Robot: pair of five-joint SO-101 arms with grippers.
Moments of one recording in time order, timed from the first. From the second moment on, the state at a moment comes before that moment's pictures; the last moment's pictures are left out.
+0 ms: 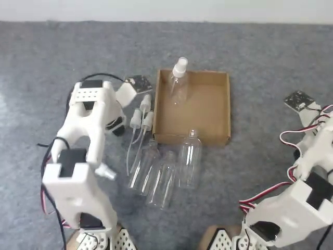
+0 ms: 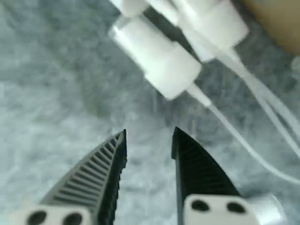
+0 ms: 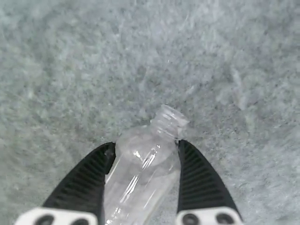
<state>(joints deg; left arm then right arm) -7.6 16.5 10.3 73.5 -50.7 37.0 13.2 15.2 61.1 69.9</state>
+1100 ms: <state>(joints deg) -39.4 -40.9 60.8 93.1 -78.7 37.3 12.0 17.5 51.0 54.4</state>
